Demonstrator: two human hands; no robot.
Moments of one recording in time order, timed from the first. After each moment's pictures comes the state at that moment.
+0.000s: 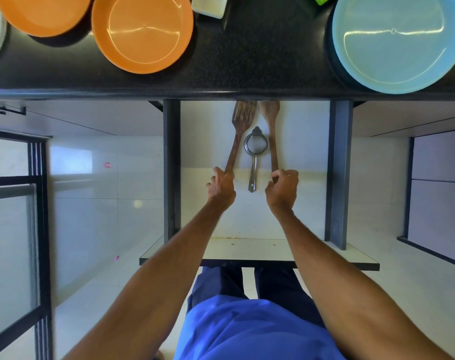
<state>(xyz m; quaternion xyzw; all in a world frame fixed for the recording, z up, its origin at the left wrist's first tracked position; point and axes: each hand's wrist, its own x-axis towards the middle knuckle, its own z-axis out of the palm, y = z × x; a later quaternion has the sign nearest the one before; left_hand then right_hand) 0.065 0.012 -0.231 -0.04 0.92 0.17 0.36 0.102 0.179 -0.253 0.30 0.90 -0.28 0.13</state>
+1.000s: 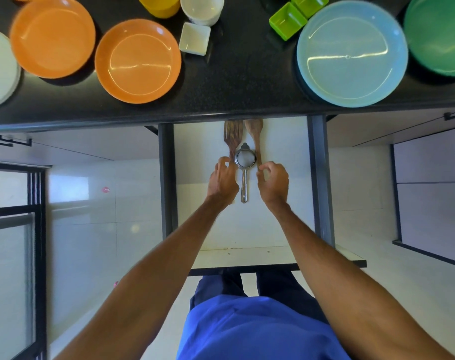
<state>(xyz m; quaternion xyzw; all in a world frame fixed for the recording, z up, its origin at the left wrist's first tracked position) 0.025 0.036 -0.186 0.06 0.95 0.21 0.24 0.063 0.187 -0.203 0.24 0.90 -0.36 0.02</state>
